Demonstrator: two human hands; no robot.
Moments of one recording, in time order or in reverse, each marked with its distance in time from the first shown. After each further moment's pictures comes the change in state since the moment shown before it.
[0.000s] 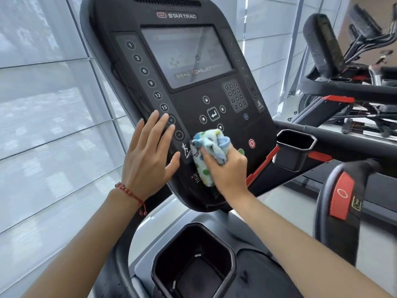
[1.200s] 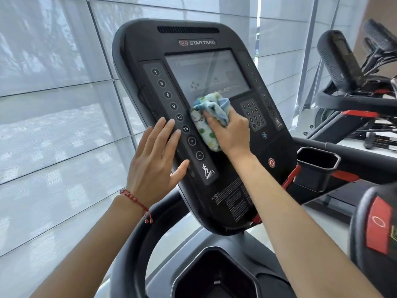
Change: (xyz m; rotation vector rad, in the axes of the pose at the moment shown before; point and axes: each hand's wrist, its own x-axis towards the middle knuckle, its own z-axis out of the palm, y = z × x) left_hand 0.014 -0.036 -0.008 0.035 0.046 0.029; right_hand 0.105 -0.030 0.040 0.050 -0.052 -0.020
